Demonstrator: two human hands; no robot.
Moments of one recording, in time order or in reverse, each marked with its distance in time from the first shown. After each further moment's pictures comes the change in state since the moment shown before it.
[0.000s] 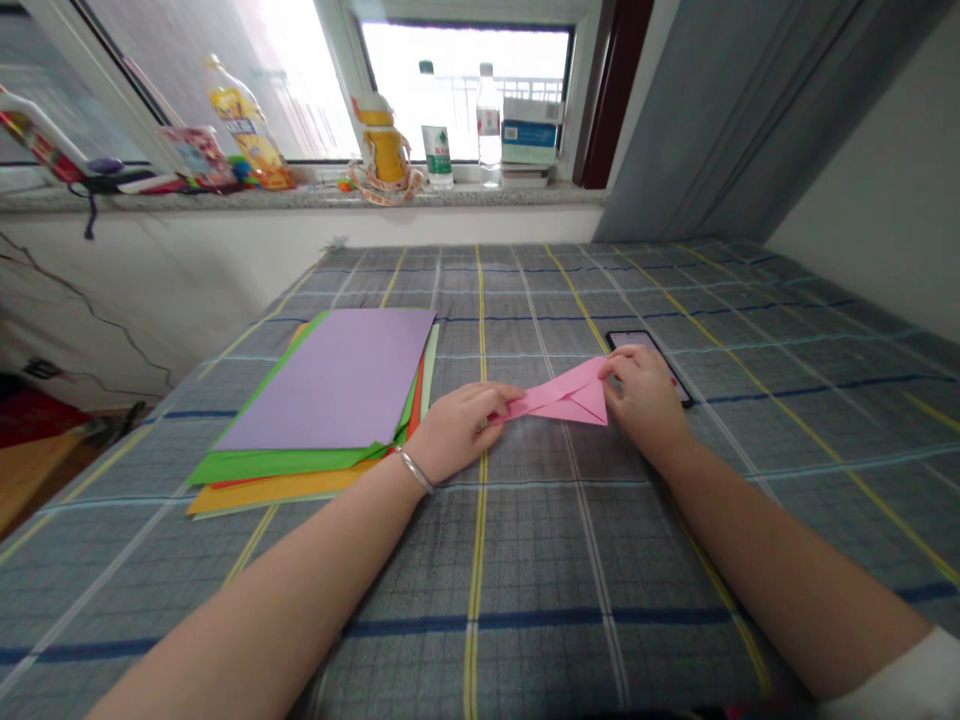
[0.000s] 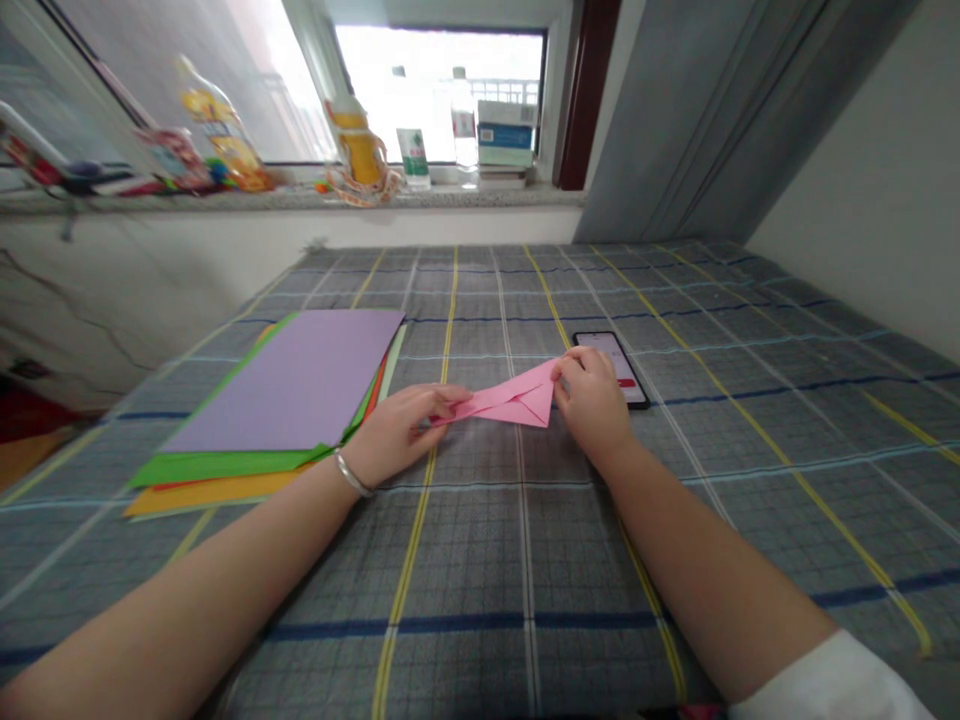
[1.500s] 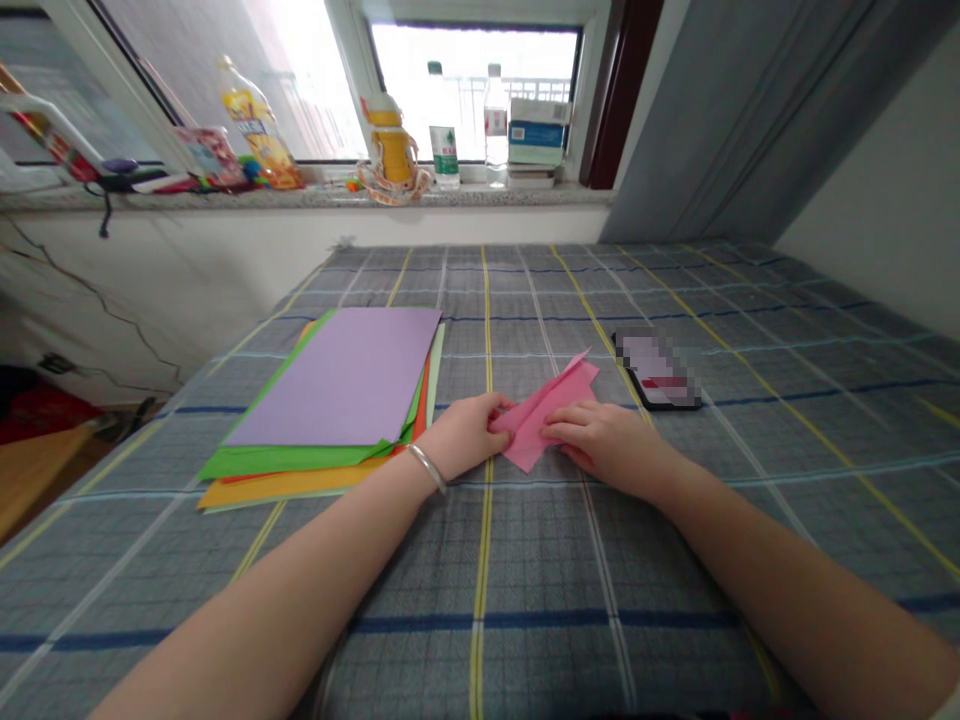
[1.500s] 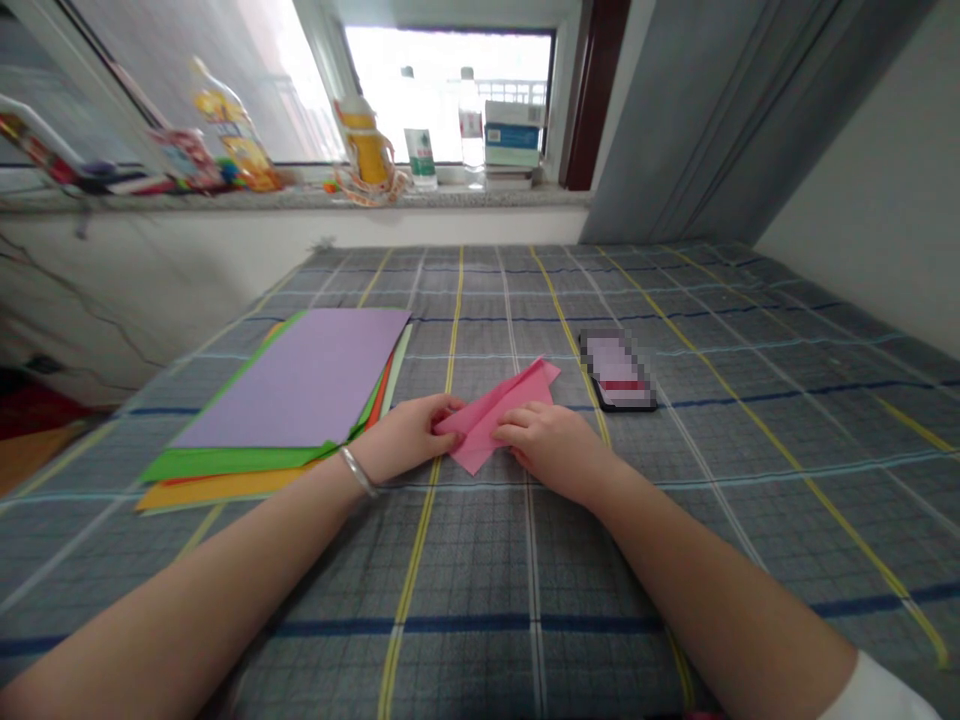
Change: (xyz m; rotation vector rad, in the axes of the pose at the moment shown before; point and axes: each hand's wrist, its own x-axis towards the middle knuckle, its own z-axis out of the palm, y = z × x) left_hand 0.006 0.012 0.000 -0.038 -0.232 -0.630; right_hand -0.013 -0.052 -0.017 0.127 -0.544 -0.450
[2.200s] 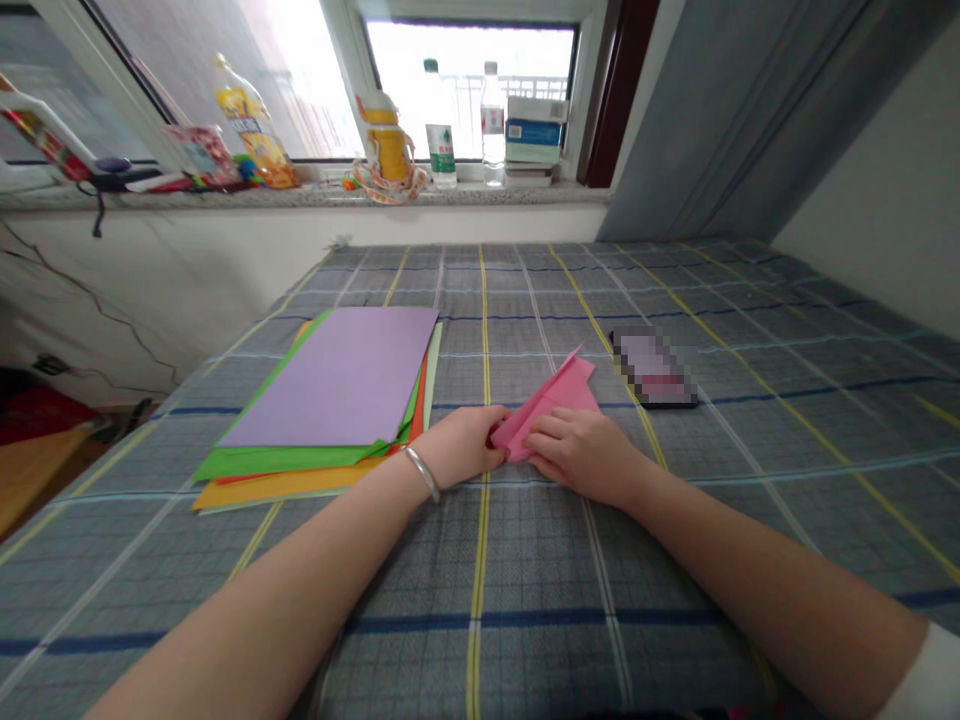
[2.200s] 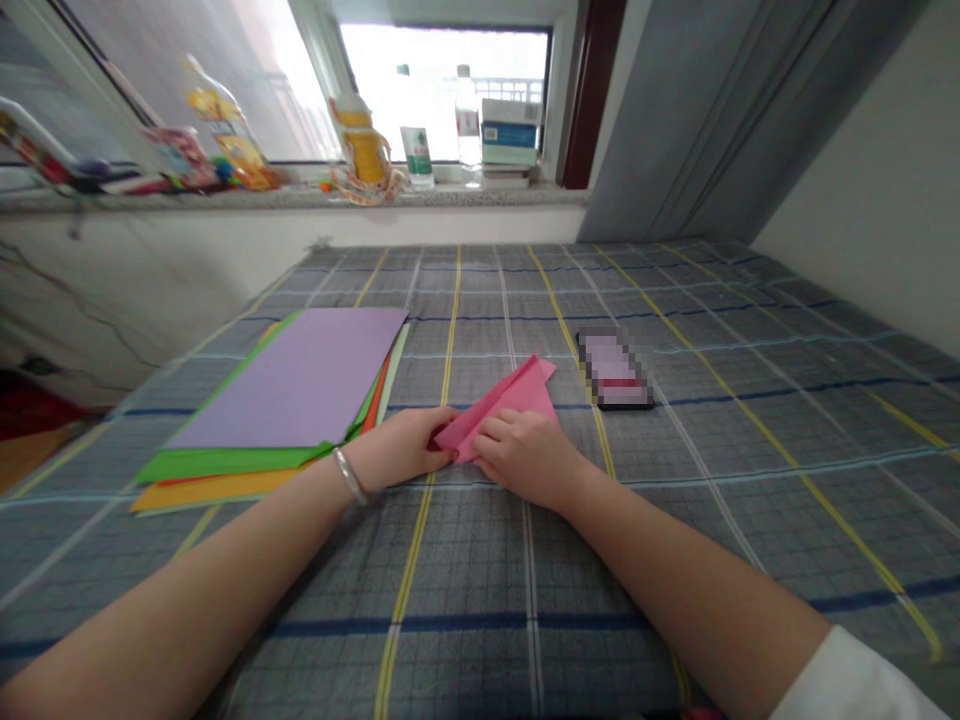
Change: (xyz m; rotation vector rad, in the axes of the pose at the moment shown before) left_hand -0.004 0.001 0.001 0.176 -0.125 0.129; right_hand 0.013 -0.020 0.013 -0.155 0.032 -0.094
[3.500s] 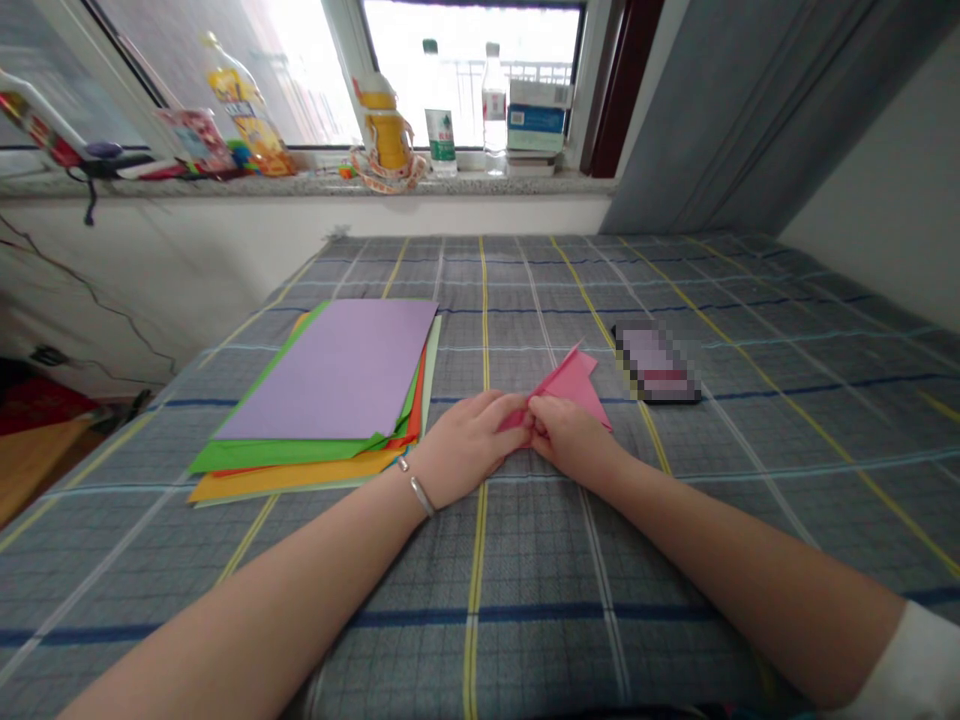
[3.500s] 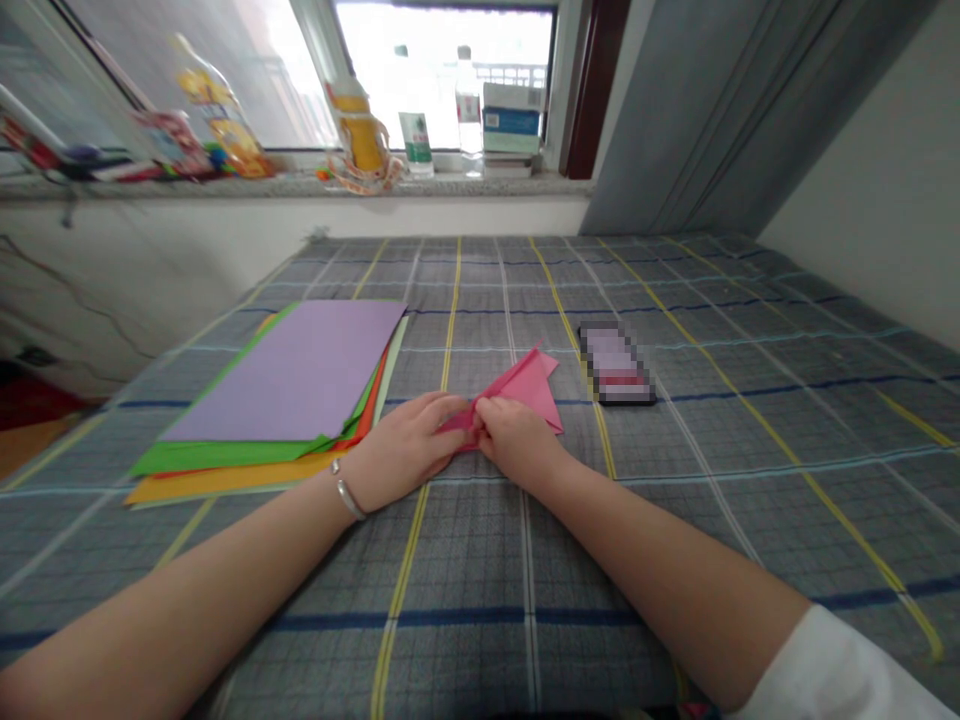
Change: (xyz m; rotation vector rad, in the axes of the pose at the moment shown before) left_hand -0.013 -0.004 0.012 0.503 0.296 0.508; right_hand 0.017 0.002 0.030 0.347 0.109 0.341
